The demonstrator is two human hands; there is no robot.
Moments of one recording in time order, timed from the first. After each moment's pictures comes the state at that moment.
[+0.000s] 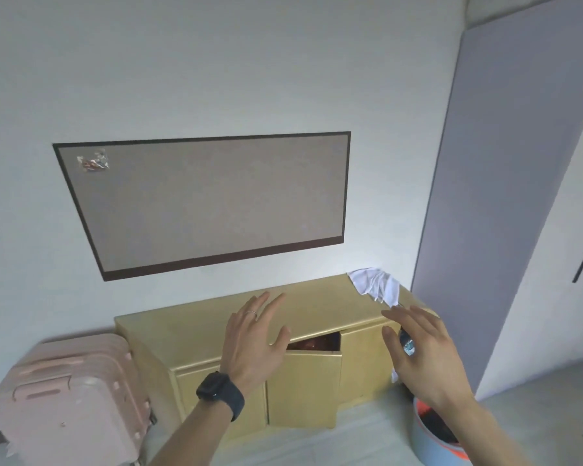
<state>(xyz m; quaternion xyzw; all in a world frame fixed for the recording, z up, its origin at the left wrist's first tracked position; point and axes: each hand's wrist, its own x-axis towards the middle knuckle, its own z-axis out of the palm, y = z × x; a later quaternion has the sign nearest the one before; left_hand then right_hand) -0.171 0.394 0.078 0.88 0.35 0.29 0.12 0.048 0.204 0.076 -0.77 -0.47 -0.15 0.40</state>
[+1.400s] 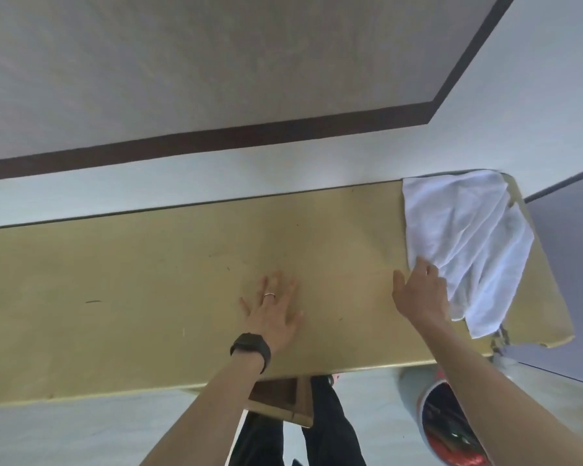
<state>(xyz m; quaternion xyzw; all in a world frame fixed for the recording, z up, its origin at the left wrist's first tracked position) 0.349 0.869 -0.341 0.78 0.51 -0.21 0.28 0.619 0.800 -0.332 -0.92 -0.29 0.26 0.04</state>
